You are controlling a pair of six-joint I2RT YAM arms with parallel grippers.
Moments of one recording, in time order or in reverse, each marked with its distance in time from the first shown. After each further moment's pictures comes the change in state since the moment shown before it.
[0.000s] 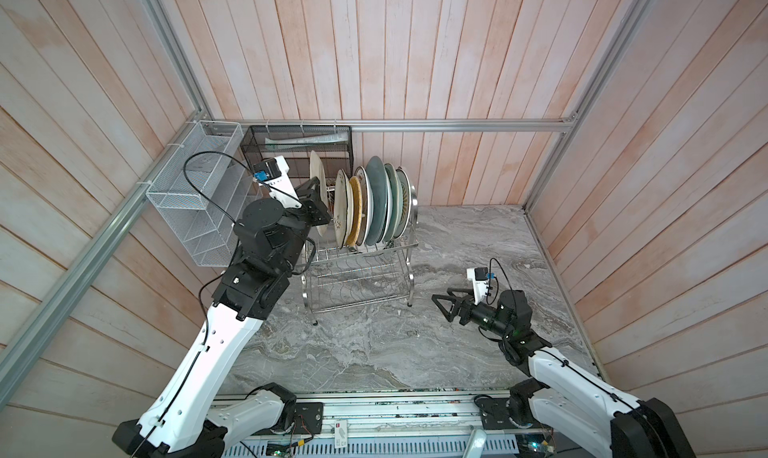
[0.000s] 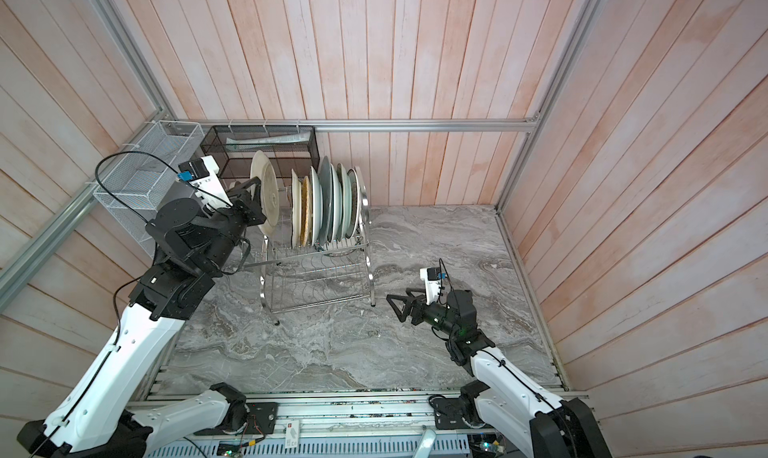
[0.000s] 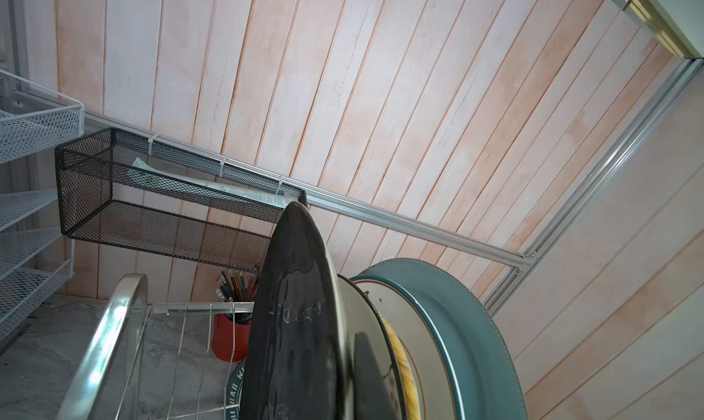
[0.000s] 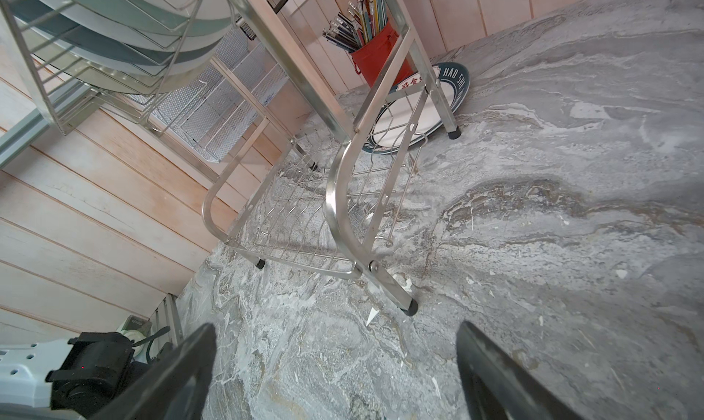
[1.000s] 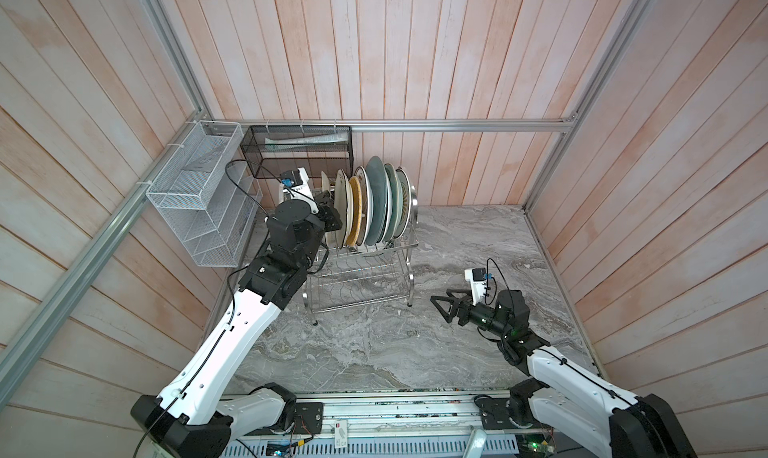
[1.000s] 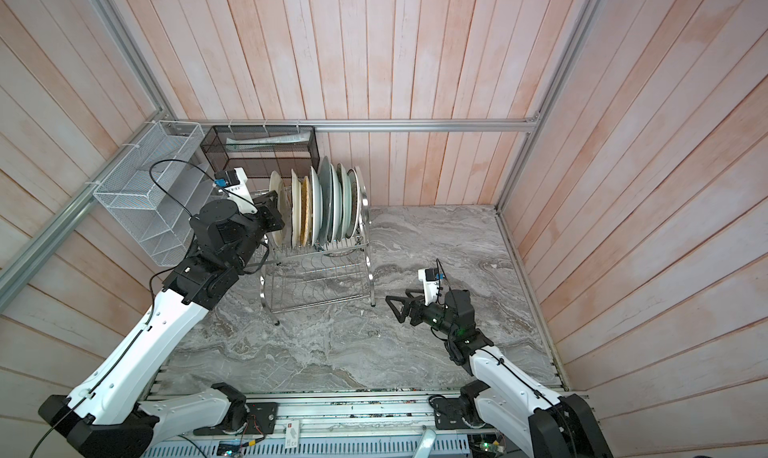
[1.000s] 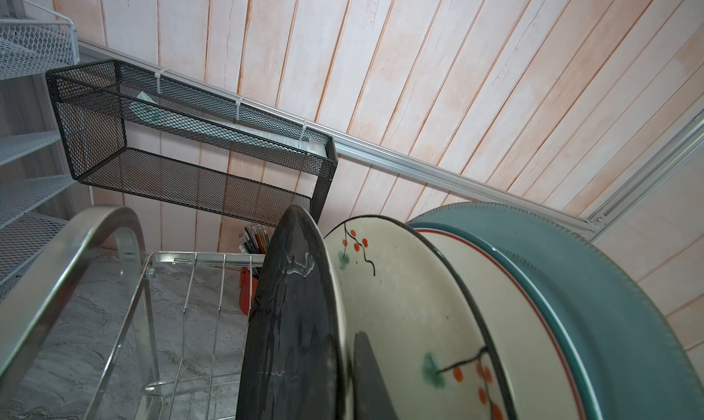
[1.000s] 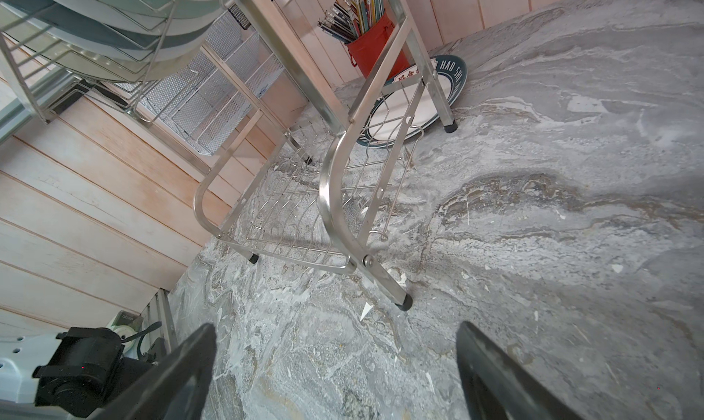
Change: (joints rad) left arm -0.003 0.065 -0.092 0.017 -0.054 0.002; right arm 0.013 0.023 0.002 -0.007 0.015 -0.023
